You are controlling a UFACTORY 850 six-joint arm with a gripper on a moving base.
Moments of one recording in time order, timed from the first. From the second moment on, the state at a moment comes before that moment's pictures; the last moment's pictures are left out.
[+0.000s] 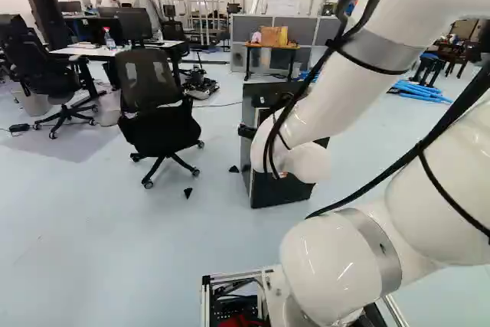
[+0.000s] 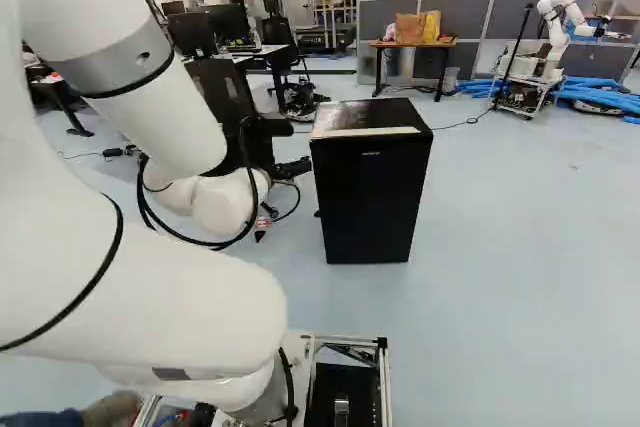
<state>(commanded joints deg) 8.2 13.6 -7.0 6.6 50.0 0.0</state>
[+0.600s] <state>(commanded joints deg) 12.1 8.1 -12.0 14.4 50.0 0.0</state>
